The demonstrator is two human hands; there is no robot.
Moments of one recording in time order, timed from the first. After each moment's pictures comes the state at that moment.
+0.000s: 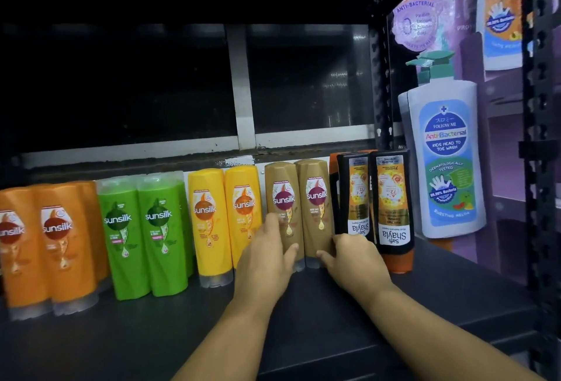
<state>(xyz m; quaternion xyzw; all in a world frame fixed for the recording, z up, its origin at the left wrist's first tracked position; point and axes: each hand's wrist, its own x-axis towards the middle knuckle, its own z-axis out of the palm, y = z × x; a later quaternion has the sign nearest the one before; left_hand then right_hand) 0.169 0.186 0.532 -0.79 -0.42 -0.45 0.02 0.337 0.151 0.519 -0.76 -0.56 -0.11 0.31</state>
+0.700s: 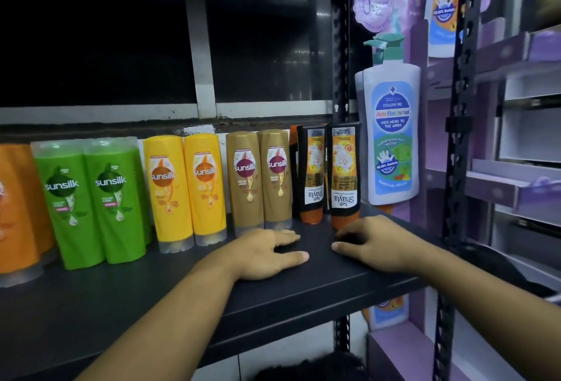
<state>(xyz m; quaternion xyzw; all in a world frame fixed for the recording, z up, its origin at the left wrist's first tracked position) 0.186 0.178 0.522 -0.94 -0.30 -0.09 -0.14 0.404 0.032 0.528 -0.75 -0.64 -0.03 0.18</state>
